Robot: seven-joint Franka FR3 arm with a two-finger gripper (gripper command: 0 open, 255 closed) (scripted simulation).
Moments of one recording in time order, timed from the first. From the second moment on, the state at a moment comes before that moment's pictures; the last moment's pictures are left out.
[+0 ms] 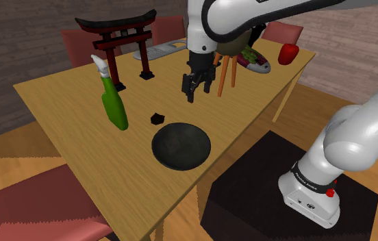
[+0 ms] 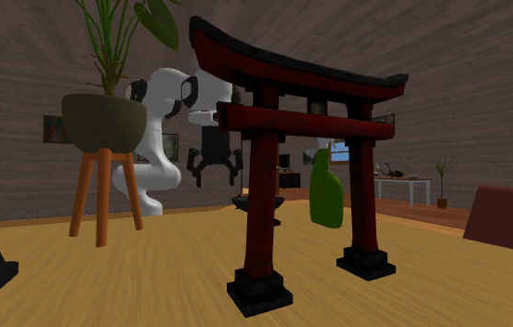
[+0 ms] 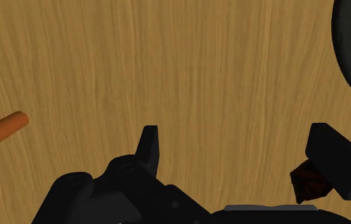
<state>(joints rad) 0.12 -0.24 0.29 -2.18 0.11 1.89 0.24</state>
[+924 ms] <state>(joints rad) 0.22 0.23 0.40 -1.79 -0.10 1.95 0.49</state>
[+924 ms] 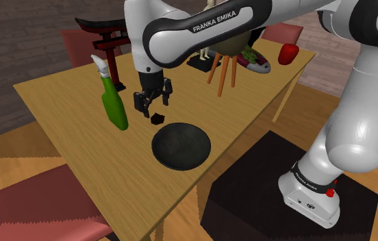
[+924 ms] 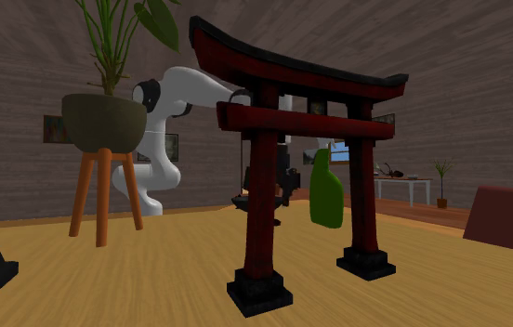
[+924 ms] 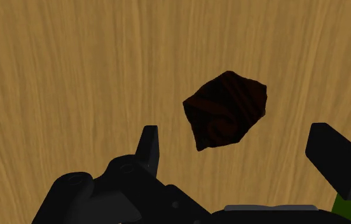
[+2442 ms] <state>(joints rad) 0.22 0.25 0.39 -1.84 -0.11 2.03 0.50</state>
